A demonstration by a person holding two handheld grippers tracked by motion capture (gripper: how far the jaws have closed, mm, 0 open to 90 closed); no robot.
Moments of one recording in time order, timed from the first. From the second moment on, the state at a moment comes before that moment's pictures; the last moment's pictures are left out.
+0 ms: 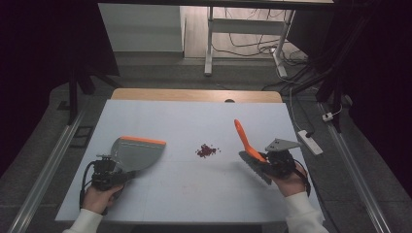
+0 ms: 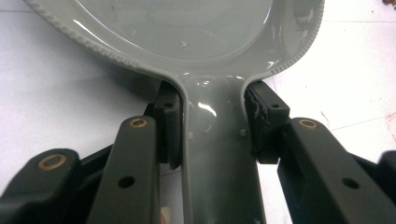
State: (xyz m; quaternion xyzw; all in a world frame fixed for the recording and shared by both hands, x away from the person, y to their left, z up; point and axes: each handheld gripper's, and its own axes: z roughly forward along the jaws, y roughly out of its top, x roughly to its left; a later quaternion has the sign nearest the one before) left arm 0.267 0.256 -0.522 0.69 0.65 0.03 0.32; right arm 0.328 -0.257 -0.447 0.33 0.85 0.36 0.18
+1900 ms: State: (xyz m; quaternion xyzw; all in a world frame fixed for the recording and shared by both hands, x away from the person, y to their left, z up) left arm 0.279 0.237 -0.501 0.78 0.46 0.06 0.42; right arm 0.320 -0.250 -0.441 0.34 0.84 0.37 0.20
